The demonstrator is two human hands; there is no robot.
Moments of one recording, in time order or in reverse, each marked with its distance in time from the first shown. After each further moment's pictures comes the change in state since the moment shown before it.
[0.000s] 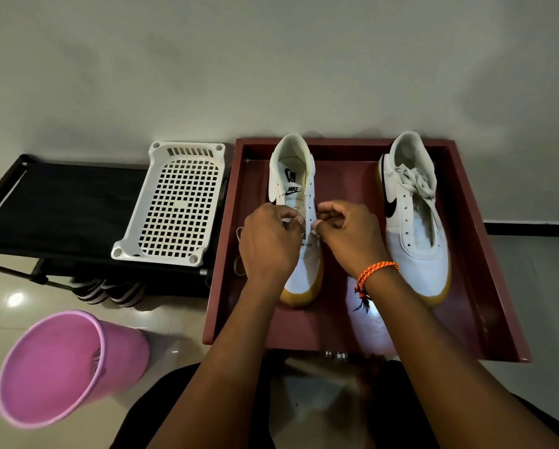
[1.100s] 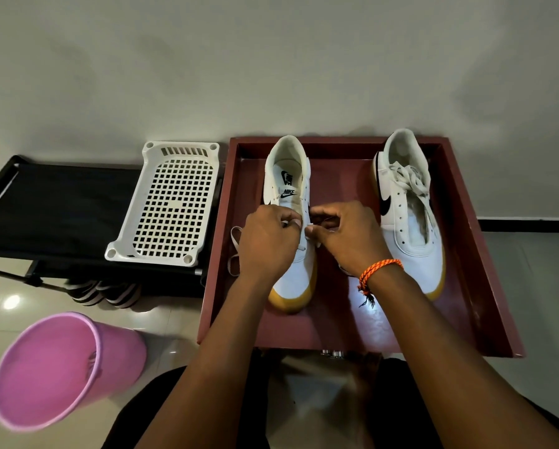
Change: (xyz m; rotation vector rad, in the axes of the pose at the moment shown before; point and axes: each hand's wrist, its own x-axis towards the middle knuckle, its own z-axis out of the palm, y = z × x) left_hand 0.003 -0.003 -0.002 -0.058 -0.154 0.036; right_hand -0.008 -0.007 -0.016 -0.109 -0.070 -0.058
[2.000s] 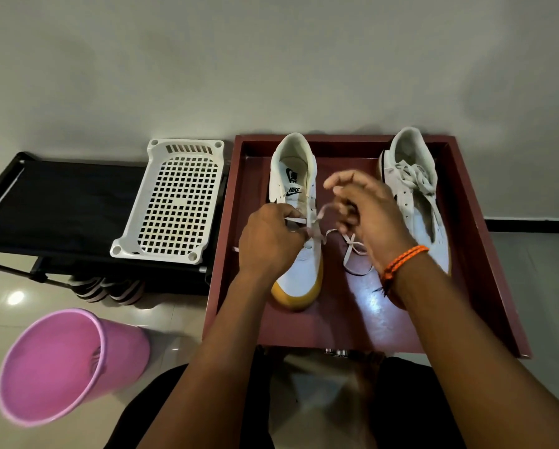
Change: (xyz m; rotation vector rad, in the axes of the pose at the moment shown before) left_hand 0.004 -0.009 -0.004 0.078 -0.055 0.023; right_hand 0.012 -0.011 -0.017 0.716 -0.068 0.097
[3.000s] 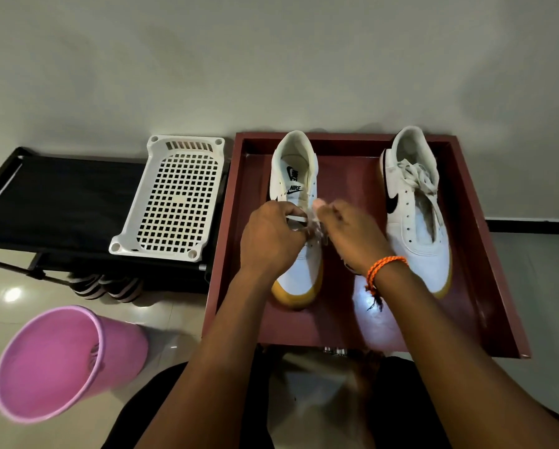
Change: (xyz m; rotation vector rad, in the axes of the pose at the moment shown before) left_hand 0.002 -0.004 0.002 -0.026 -0.013 -0.010; right_hand -0.001 0.032 0.009 -0.765 0.037 0.083
